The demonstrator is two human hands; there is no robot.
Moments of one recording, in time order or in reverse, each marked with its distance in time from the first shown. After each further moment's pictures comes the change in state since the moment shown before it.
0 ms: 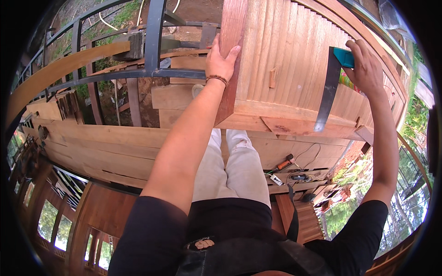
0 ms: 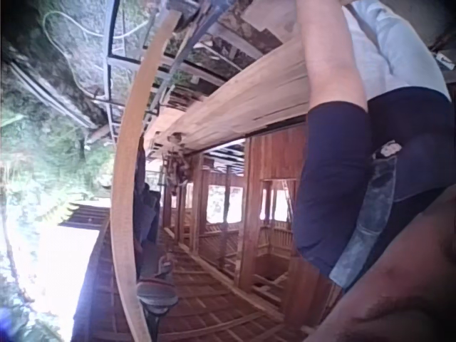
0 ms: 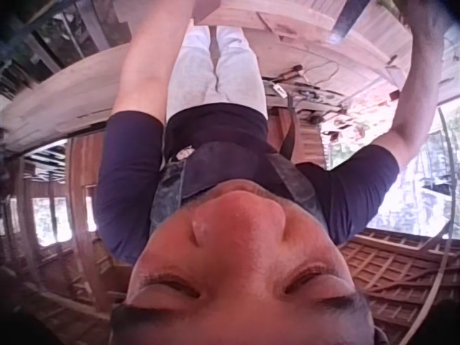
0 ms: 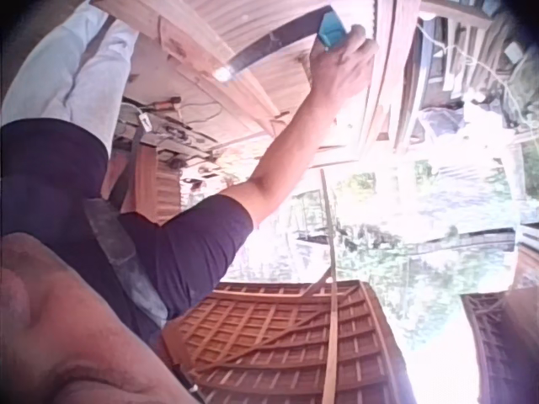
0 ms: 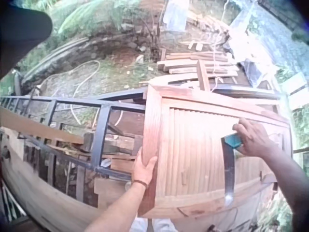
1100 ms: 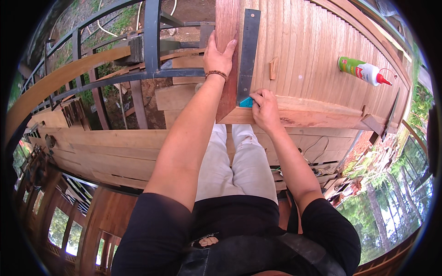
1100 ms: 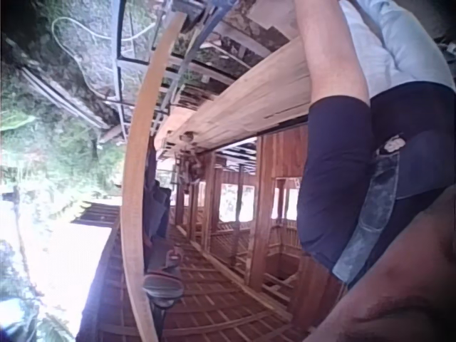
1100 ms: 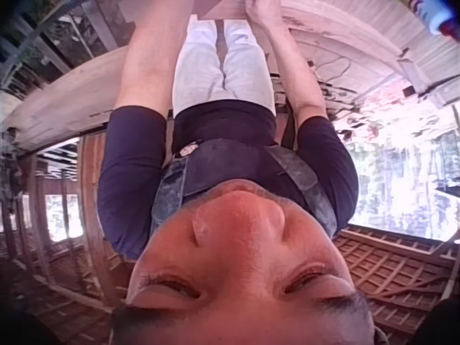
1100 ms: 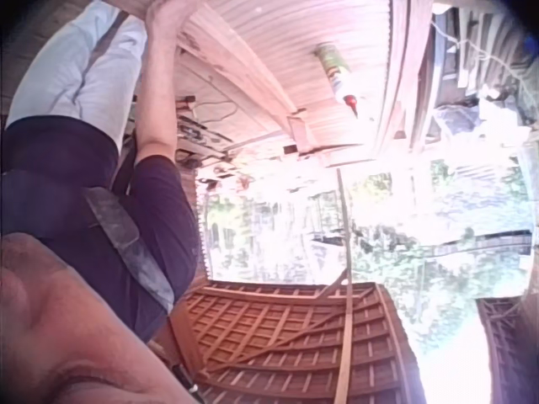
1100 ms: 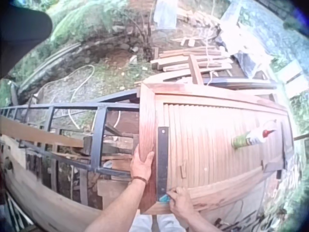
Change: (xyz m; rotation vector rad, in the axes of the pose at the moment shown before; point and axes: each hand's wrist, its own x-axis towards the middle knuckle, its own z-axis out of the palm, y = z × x) left_hand -0.002 0.004 -0.001 0.090 0.049 0.026; right_hand -0.051 -0.290 0.141 0.980 0.201 0.430
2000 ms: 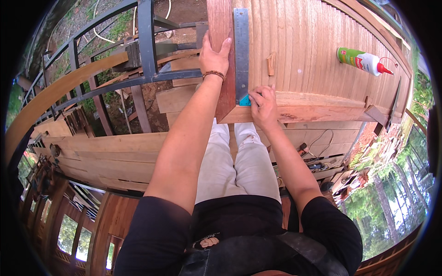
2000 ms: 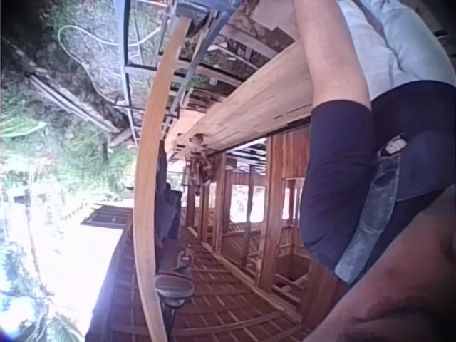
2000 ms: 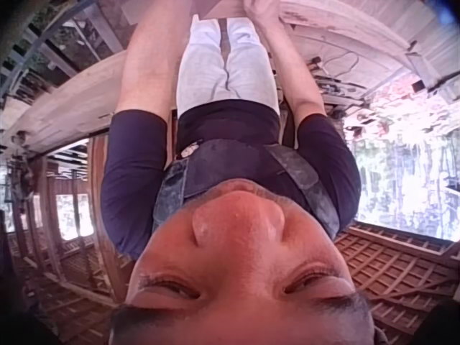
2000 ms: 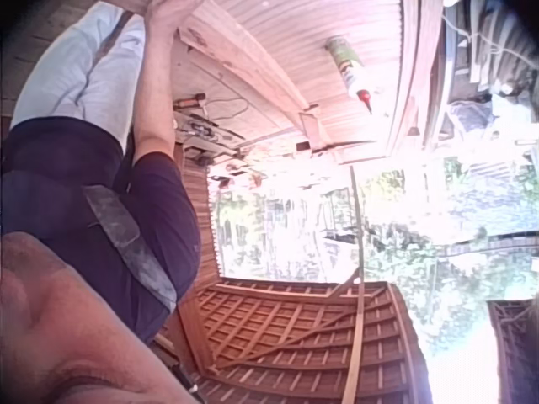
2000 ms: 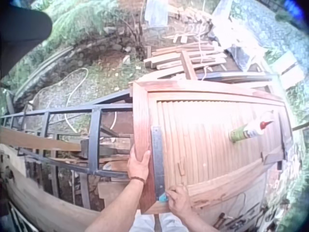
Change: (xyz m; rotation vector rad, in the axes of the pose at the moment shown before) left_hand -0.001 0.003 0.000 0.000 -0.019 -0.020; right_hand -0.009 0.001 0.015 -0.026 0.173 -0.030
